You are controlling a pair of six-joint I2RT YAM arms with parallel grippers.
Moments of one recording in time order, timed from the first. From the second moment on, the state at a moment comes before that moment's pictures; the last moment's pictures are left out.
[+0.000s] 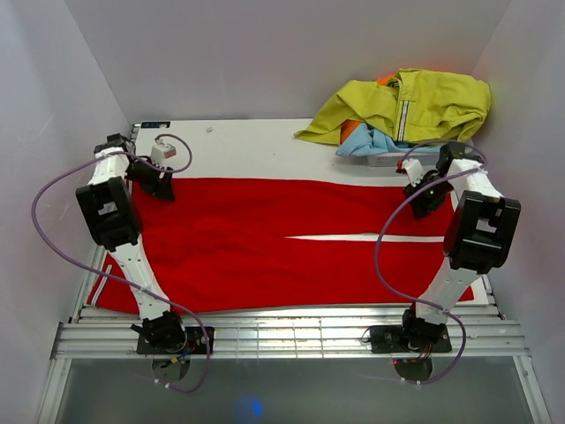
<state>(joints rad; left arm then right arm) 0.33 2.21 1.81 -1.02 0.61 0.96 -0.22 1.84 1.34 -0.92 -0.28 -0.99</state>
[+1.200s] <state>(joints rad) 0.44 2.38 2.18 -1.05 0.78 1.18 -0.26 2.31 1.94 -0.98 -0.16 -1.76</state>
